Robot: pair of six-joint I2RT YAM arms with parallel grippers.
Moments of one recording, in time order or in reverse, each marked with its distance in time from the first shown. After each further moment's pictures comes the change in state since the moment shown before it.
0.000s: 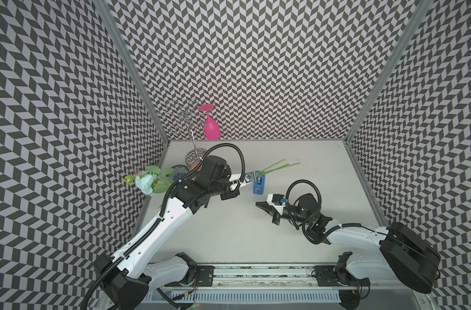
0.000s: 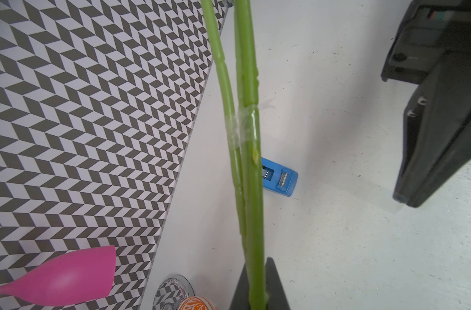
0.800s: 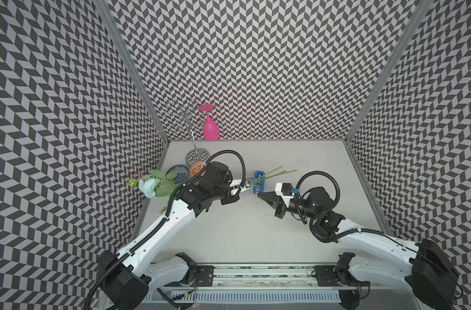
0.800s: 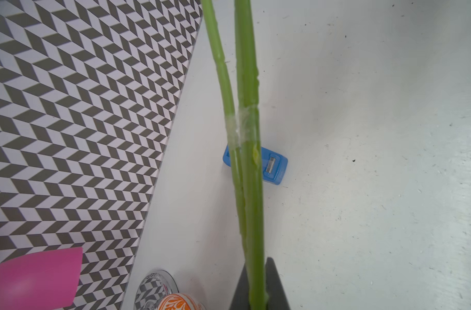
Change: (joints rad) left arm 0.056 -0.005 -0.021 0.101 0.001 -0.025; right arm 0.001 -0.028 0.082 -0.067 -0.232 0.082
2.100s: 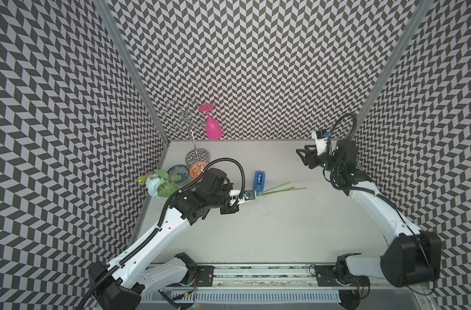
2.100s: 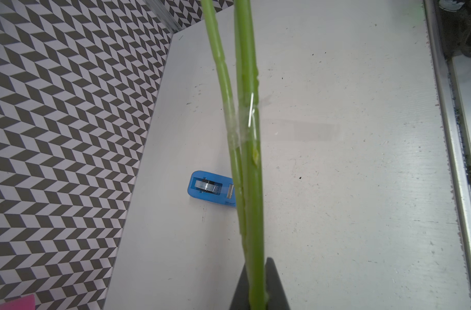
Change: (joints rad) left arm -0.046 -0.079 -0.124 -0.049 0.140 0.037; right arm -0.639 -0.020 0.475 -0.740 0.012 0.160
